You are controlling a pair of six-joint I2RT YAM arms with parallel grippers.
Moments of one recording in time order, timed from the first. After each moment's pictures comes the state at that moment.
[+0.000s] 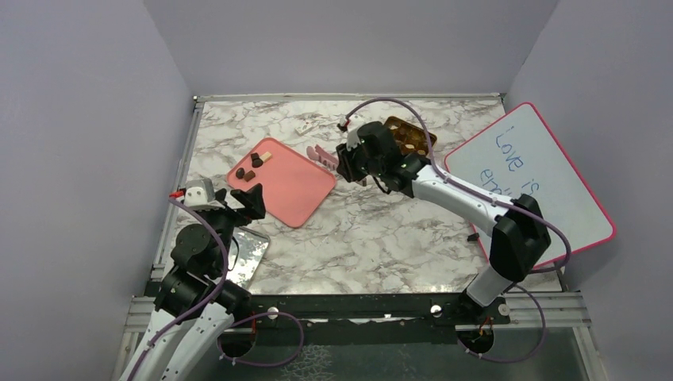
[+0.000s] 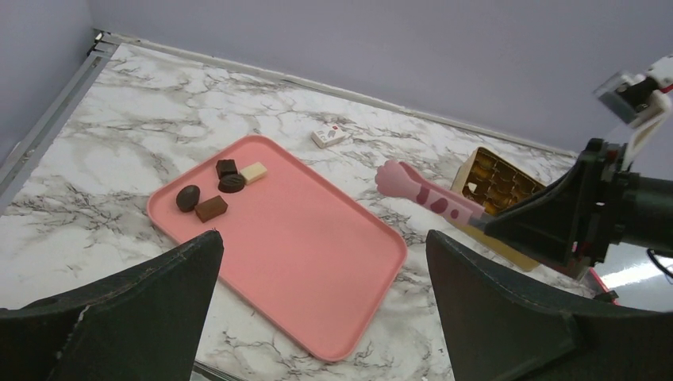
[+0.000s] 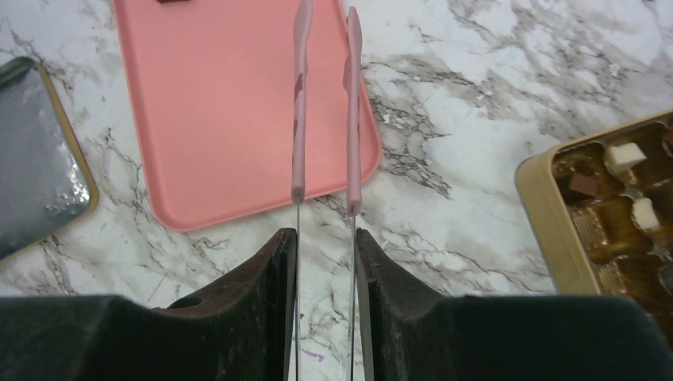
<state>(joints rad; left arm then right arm) -0.50 0.27 0.60 -0.32 -0.44 -0.32 0.74 1.62 1.31 -0.24 0.00 0.09</state>
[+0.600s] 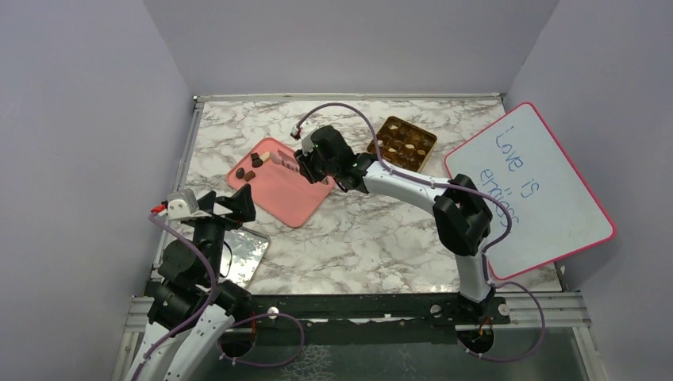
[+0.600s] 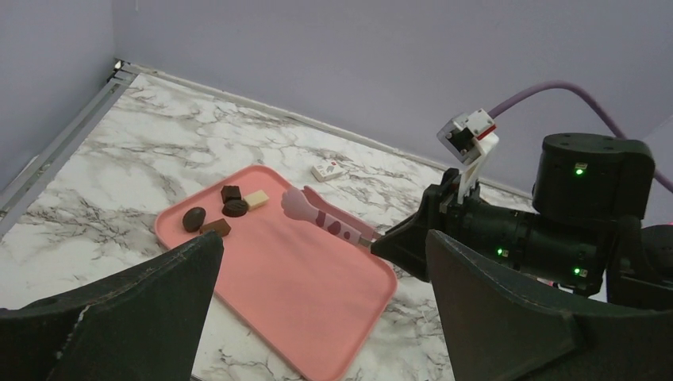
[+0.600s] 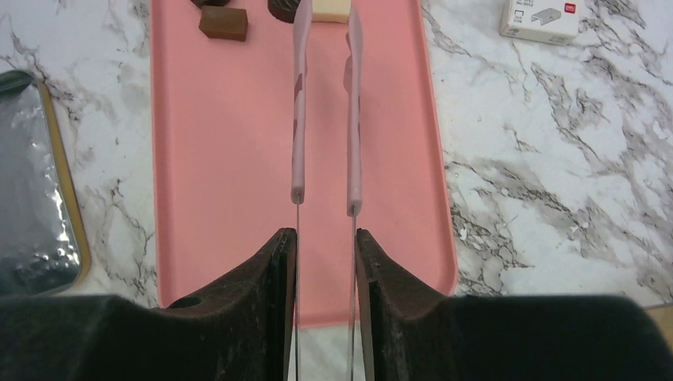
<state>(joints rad) -0.50 0.17 0.60 -0.32 -0.49 -0.34 0.88 2.00 1.59 -0.13 0.01 -0.01</state>
